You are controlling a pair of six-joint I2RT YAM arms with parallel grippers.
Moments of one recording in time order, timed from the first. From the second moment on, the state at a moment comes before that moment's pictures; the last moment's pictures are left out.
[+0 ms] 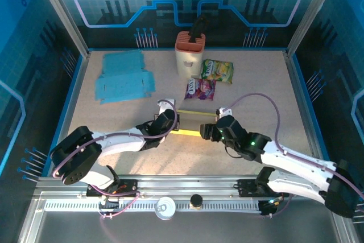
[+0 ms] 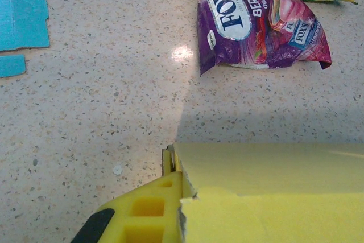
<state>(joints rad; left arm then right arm) -0.83 1.47 0.64 0.16 -0.52 -0.54 0.88 0.94 0.57 -0.34 0.25 0.70</state>
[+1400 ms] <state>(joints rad) -0.99 1.53 0.59 0.27 -0.69 -0.63 0.23 1.15 0.77 -0.63 -0.58 0.85</state>
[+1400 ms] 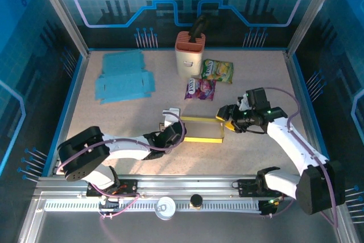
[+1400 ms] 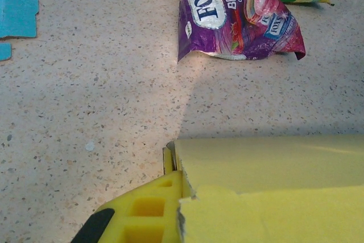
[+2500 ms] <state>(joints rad) -1.04 1.34 0.43 0.07 -0.36 -0.85 0.28 1.16 0.62 -0.51 -0.56 0.85</state>
